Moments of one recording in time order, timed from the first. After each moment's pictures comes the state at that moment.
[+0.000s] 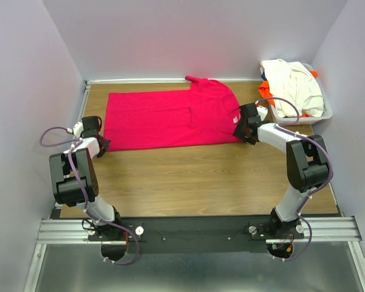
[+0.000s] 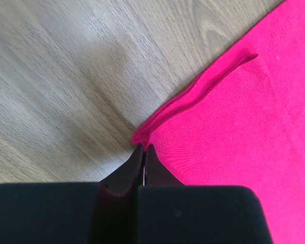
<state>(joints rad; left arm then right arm) 0.24 1.63 0.85 -0.18 -0.19 -0.75 0.28 1.76 1.08 -0.29 0.32 0.65</state>
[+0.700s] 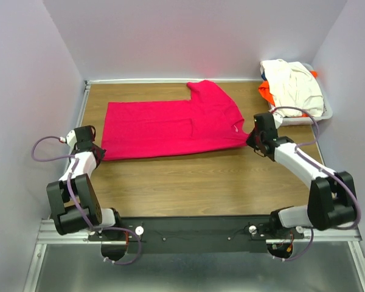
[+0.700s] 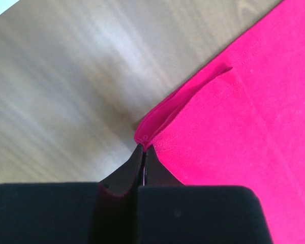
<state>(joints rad) 0.29 1.37 0.70 -0.26 -0.19 -0.68 0.25 1.41 0.84 -0.24 0.28 0.67</state>
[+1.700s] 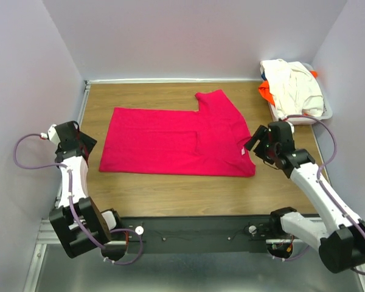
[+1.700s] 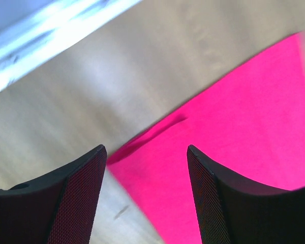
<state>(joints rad) 0.41 1.16 0.77 -0.40 -0.12 -0.65 0.25 0.97 0.76 -0.56 0.13 0.73</state>
